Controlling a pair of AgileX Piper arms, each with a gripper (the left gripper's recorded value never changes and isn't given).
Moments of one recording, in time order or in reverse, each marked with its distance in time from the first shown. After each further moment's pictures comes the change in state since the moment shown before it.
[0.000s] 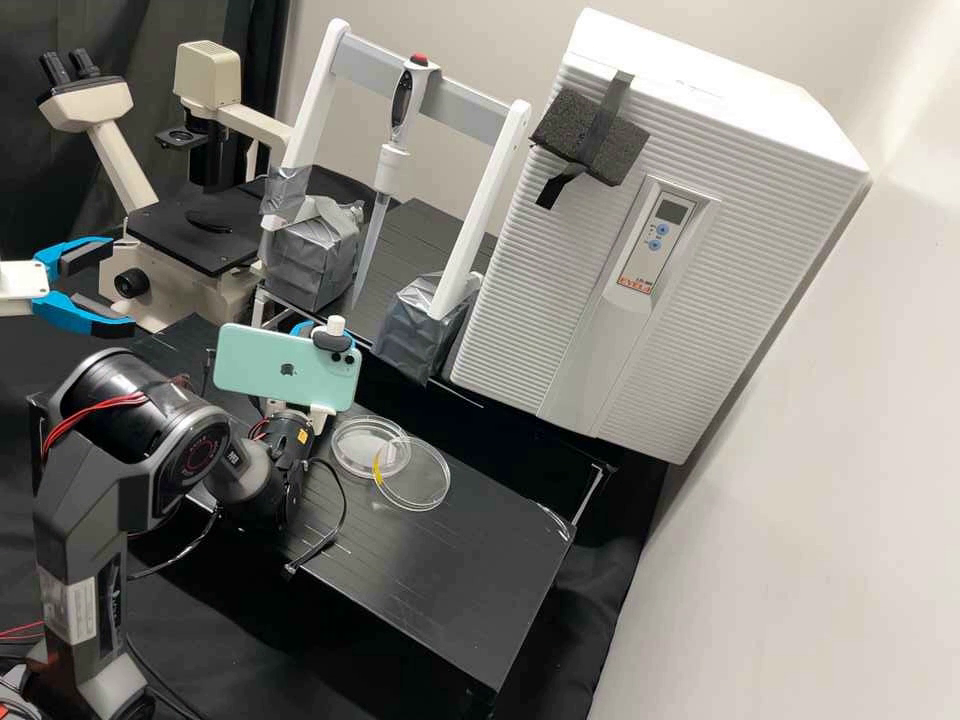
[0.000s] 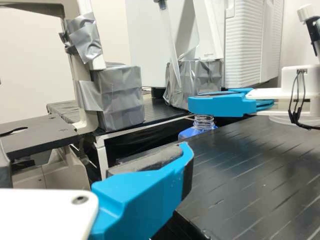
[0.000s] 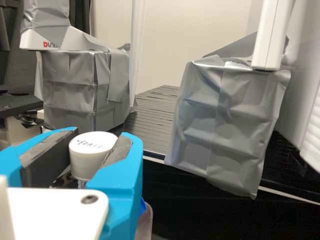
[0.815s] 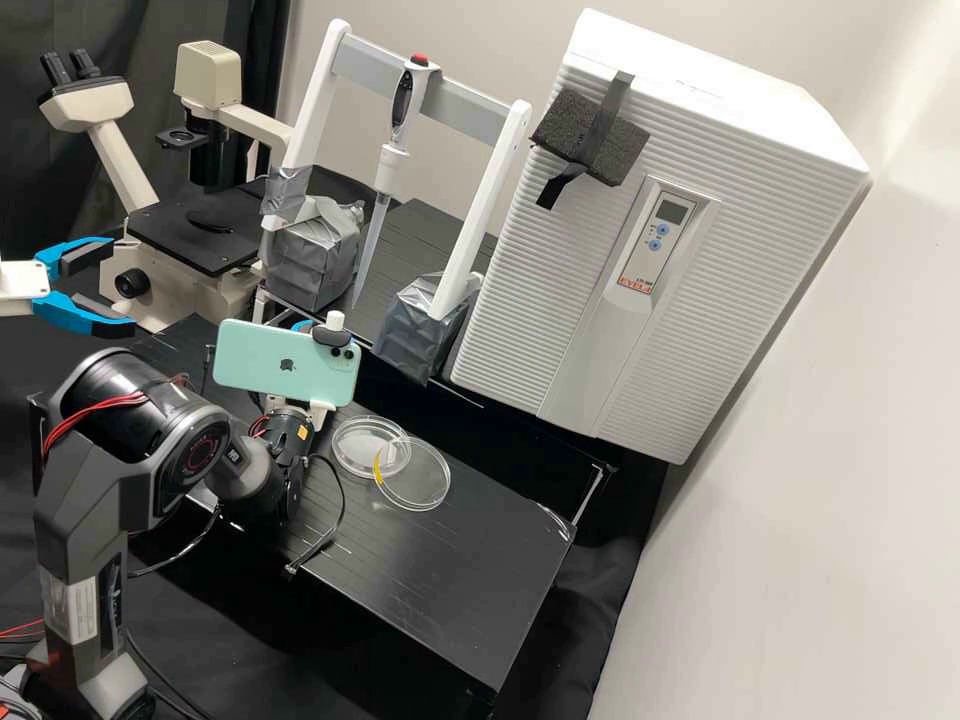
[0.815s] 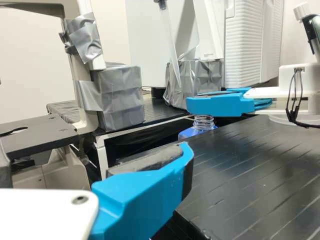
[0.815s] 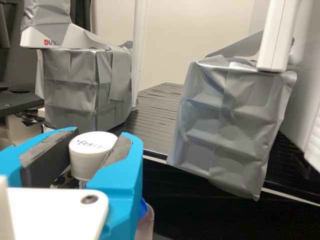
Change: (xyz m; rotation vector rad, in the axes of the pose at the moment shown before) left arm 0.000 0.000 0.000 0.000 0.000 0.000; right arm 0.002 0.000 -0.003 -0.004 0.013 -0.001
